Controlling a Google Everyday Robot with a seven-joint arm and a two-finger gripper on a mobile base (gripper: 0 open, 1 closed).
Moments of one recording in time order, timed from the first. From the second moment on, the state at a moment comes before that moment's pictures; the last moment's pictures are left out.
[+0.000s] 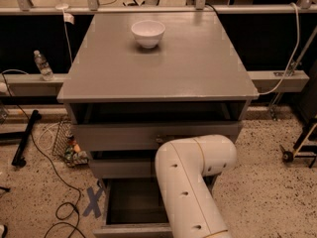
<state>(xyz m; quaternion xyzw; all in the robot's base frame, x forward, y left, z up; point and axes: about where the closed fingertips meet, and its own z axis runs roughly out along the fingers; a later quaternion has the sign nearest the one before) 0.554 -0.072 0.118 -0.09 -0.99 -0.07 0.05</state>
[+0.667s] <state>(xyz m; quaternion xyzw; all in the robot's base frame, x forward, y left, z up) 0.542 -0.101 0.137 -0.12 -0.99 -0.05 0.02</state>
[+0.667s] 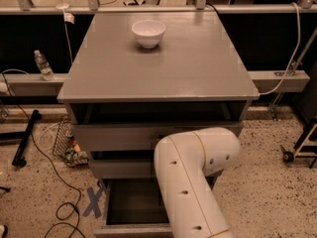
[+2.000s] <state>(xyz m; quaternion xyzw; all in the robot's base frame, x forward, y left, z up) 0.507 -0.197 0.250 -0.14 -0.99 -0.05 -0.07</state>
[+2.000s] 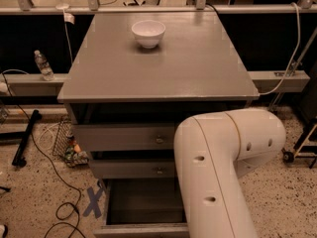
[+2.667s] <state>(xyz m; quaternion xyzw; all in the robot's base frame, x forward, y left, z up) 0.518 -0.138 0.290 -0.03 -0.99 -0.09 -0.07</state>
